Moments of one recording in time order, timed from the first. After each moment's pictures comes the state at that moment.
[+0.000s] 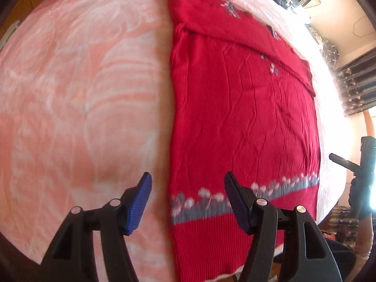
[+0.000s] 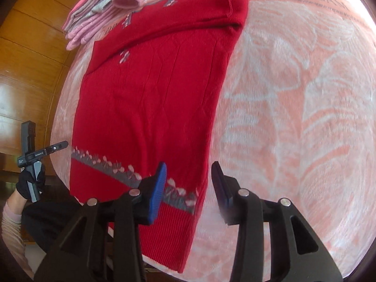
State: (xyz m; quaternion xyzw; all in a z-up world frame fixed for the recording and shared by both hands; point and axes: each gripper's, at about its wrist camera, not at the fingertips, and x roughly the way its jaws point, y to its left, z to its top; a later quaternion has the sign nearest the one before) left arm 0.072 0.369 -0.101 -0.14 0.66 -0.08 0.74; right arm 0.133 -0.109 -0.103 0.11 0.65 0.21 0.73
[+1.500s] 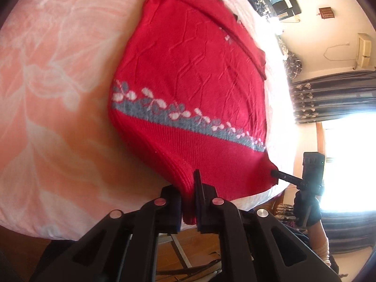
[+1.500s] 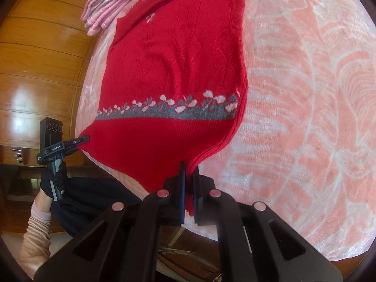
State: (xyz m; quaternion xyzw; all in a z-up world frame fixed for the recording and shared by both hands) left arm 0.007 0.357 -0.096 -0.31 0.61 -0.19 0.70; right arm 0.057 -0.111 -0.104 0.19 0.65 0.26 0.68
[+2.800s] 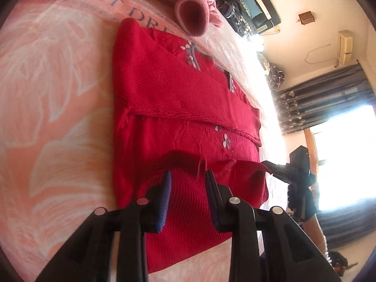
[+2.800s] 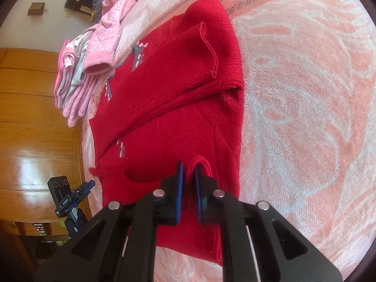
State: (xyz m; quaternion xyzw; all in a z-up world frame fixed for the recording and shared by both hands) left arm 0.223 0.402 -0.103 -0.26 0.56 -0.24 0.75; right arm 0.273 -0.134 -0.130 0.31 0.62 0.17 0.70
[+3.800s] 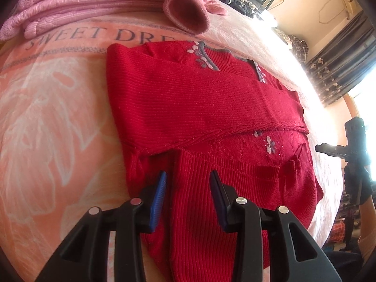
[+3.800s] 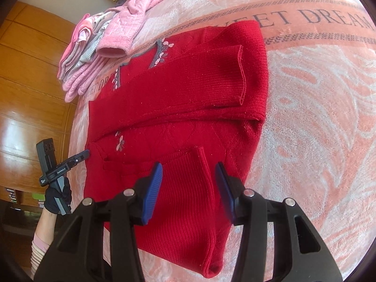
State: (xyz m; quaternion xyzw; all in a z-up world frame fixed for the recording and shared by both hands) left arm 0.261 0.354 -0.119 -0.11 0.57 -0.19 0.79; right arm 0.283 -0.111 -0.114 0.20 0.60 0.20 0.75
